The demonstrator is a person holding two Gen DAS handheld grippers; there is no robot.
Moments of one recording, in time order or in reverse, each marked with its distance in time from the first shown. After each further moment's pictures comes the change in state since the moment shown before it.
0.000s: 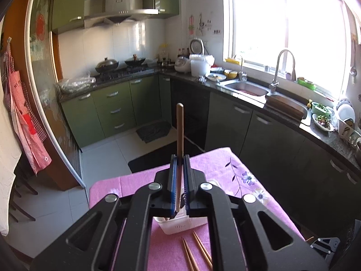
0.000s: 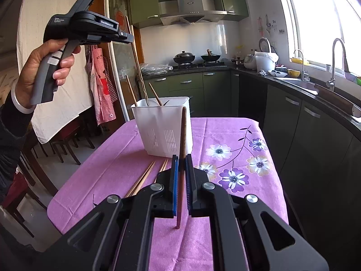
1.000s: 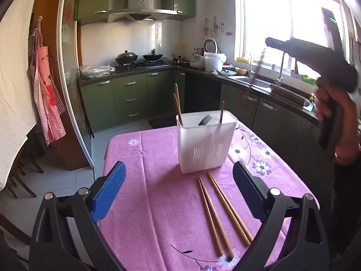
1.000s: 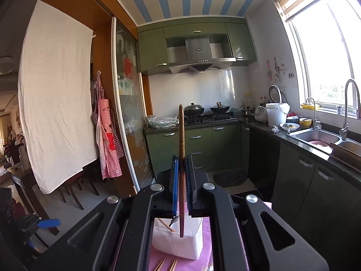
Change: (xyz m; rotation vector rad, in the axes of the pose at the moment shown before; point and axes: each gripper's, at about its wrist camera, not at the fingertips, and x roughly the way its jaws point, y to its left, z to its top) left arm -0.091 0.031 -0.189 -0.062 -0.058 0.061; right arm 0.050 0.017 0.192 -0.005 -0.282 0.044
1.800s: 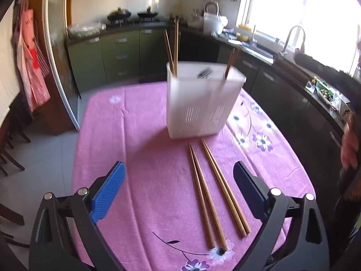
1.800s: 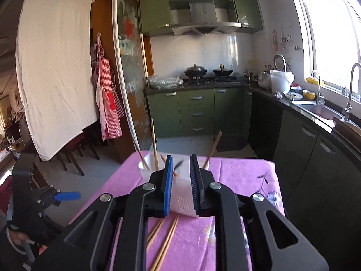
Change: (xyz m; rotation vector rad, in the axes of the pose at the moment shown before) left arm 0.088 -0.003 -0.016 -0.081 0.295 -0.084; right arm -0.011 0.001 -0.093 -0.031 0.297 0.004
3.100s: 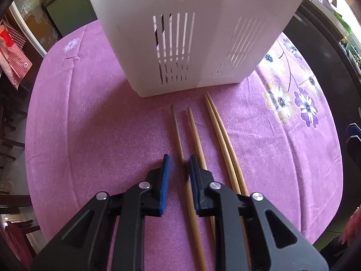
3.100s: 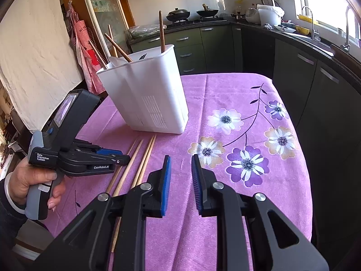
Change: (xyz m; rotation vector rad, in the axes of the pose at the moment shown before) left arm 0.180 -0.048 0.018 0.037 0.426 0.079; right arm 0.051 -0.052 -0.099 0.137 0.273 -0.006
